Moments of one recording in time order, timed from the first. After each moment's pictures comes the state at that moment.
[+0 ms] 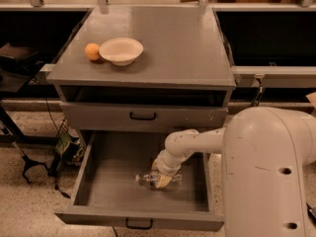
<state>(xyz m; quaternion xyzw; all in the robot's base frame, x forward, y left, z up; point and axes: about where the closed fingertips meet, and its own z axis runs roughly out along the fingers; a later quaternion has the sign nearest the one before) 0.561 0.003 0.390 -0.78 0.60 0.11 0.16</state>
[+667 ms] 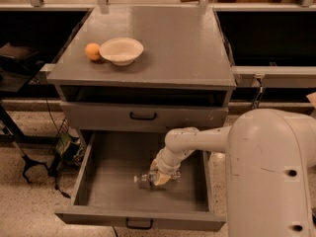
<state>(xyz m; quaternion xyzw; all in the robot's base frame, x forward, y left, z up) 0.557 0.008 0.398 -0.79 0.59 0.13 0.15</state>
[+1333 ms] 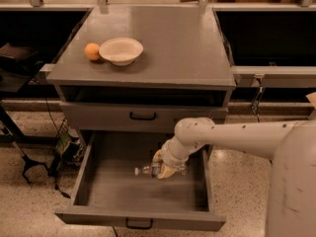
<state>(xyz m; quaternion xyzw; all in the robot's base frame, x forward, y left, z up) 0.544 -0.007 0.487 -0.79 0.57 0.12 0.19</state>
